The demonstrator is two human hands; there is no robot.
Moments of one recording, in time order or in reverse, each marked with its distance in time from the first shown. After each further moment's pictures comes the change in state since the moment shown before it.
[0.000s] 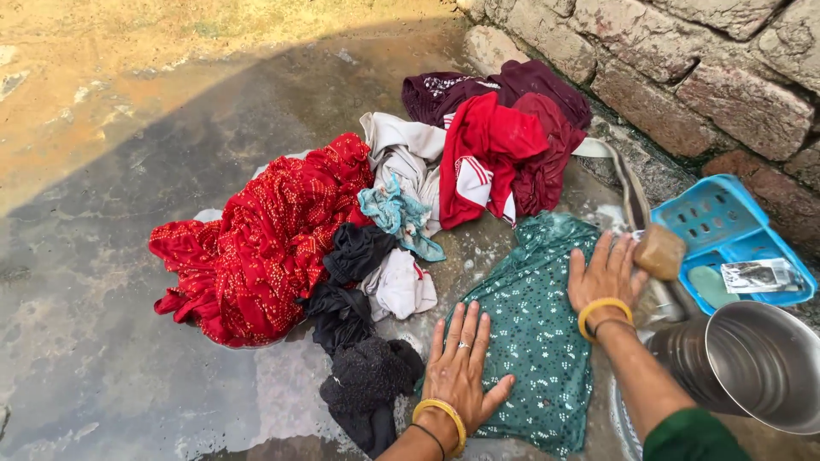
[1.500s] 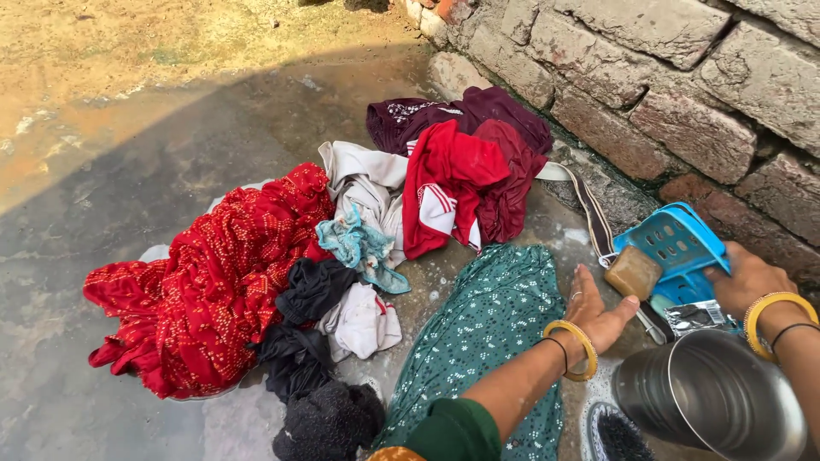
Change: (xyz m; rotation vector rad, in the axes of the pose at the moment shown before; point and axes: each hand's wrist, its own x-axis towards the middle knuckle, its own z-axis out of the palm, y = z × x) left_hand 0.244 0.130 0.152 -1.085 -0.335 -0.321; right_hand 0.076 0.241 -0.080 -0.001 -0.255 0.520
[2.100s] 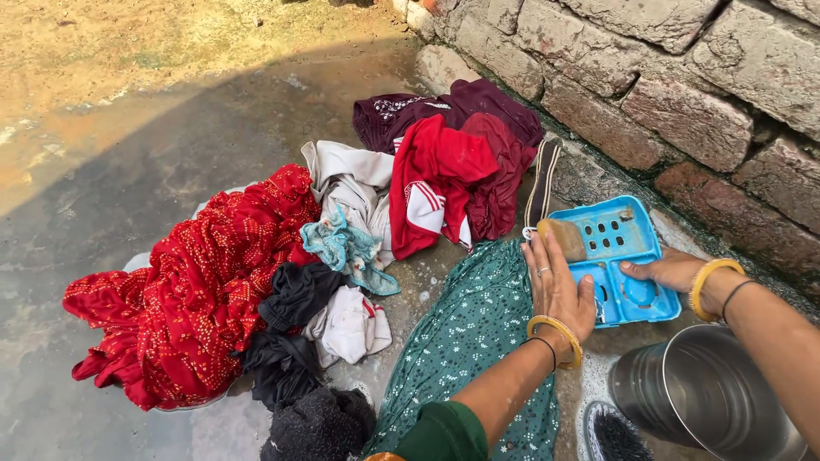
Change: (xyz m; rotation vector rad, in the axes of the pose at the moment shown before) left_hand -0.025 0.019 -0.031 0.229 0.552 0.390; right_hand 0.037 -0.040 0.051 0.665 -0.705 0.040
